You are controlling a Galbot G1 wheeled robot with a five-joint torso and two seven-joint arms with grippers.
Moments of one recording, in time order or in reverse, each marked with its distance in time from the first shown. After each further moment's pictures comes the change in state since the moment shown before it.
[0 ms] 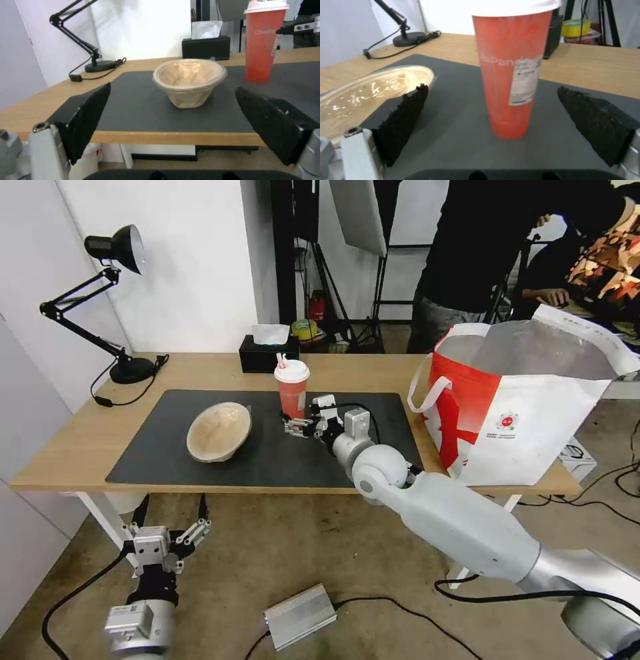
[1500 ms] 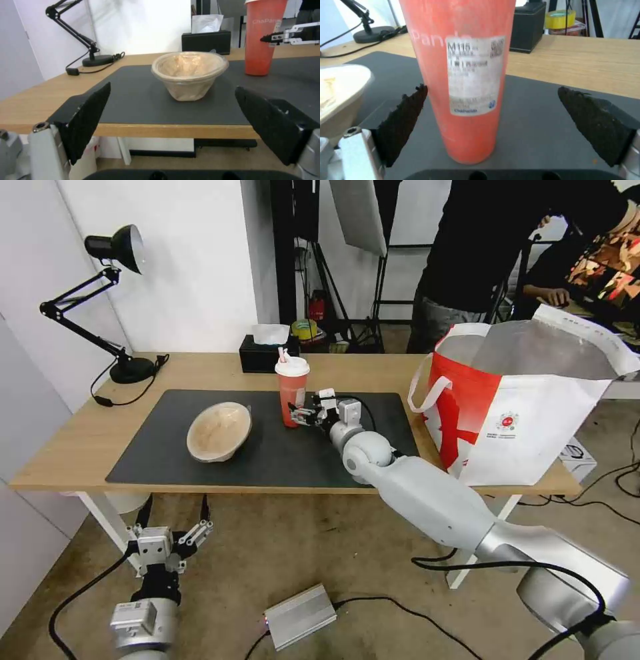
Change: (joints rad) left arm -0.025 0.009 0.003 0.043 -0.012 -0.003 -0.001; right arm 0.072 0.144 -0.003 -0.323 -0.036 0.065 -0.081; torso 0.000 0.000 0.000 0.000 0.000
